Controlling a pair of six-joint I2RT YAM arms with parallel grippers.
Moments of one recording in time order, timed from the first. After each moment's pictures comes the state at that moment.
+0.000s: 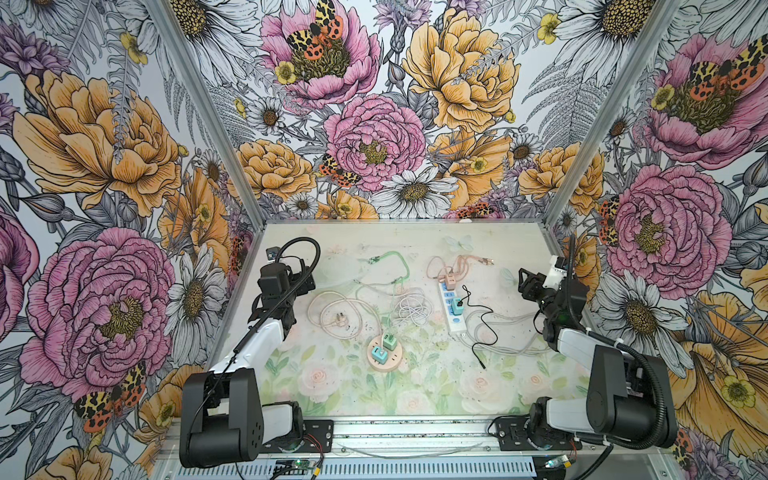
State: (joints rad) left arm 0.07 1.27 0.65 0.16 -0.11 -0.16; right arm -0.28 1.35 0.45 0.61 -0.31 0.27
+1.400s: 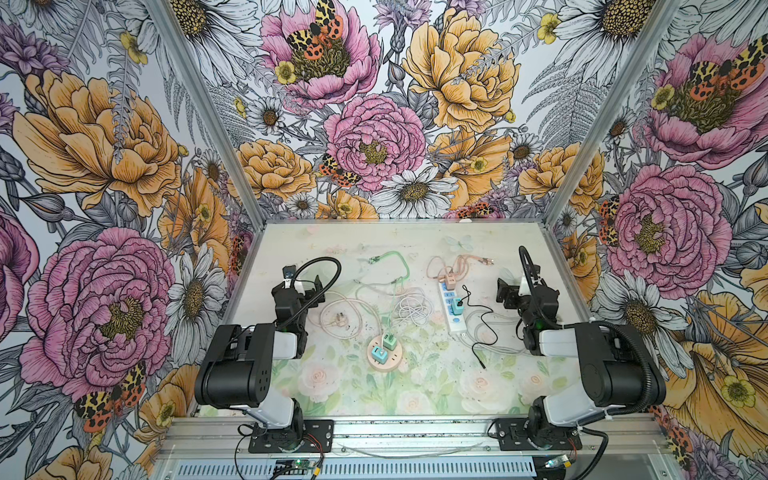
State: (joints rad) left arm 0.02 1.55 0.36 0.96 -0.11 -0.06; right arm -0.08 1.54 0.37 0.85 -0.06 0.04
